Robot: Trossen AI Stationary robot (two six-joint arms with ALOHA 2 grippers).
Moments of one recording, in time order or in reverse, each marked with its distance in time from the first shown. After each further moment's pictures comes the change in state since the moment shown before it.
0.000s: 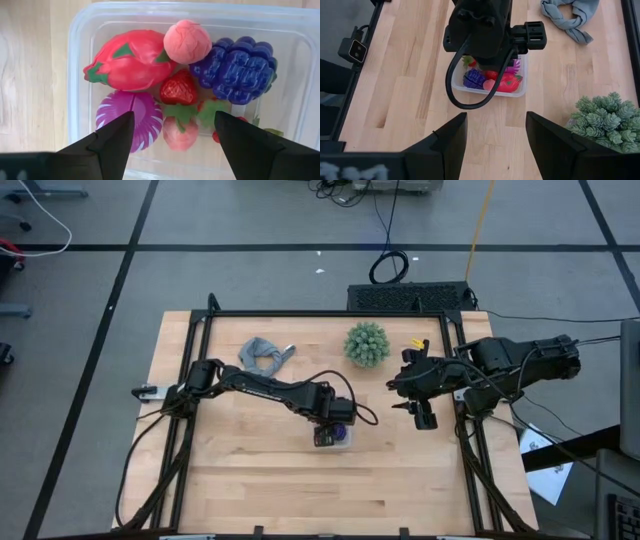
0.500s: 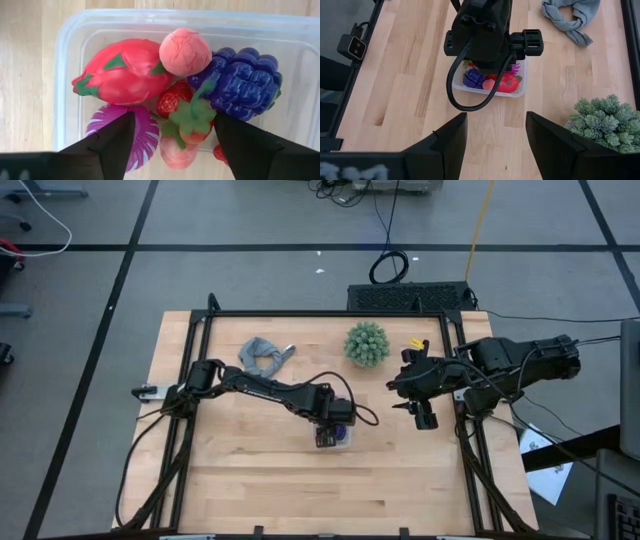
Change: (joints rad) left arm 0.002 0.002 -0.055 0.100 0.000 0.006; right arm 0.000 0.000 0.000 -0.002 0.000 -0.023
